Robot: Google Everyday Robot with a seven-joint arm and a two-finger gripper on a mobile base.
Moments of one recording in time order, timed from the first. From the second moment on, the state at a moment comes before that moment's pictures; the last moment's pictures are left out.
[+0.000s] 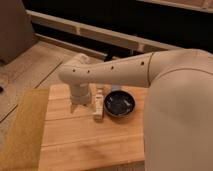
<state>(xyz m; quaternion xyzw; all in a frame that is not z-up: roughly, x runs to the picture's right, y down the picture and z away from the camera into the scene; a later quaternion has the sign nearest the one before) -0.107 0.103 0.703 -0.26 0.23 0.64 0.68</state>
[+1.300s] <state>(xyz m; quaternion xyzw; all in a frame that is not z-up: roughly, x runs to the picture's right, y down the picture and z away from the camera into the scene) -0.107 0.090 0.705 -0.26 0.23 0.64 0.69</state>
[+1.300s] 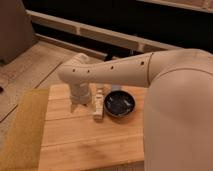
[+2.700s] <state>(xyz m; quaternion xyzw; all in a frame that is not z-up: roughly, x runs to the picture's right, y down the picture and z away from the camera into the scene) -0.117 -0.081 0.760 -0.27 0.05 0.36 0.89</state>
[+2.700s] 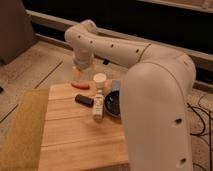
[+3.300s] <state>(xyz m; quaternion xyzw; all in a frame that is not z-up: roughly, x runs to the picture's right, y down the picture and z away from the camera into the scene) -0.116 -0.087 0.761 -0.26 0.06 0.33 0.91</state>
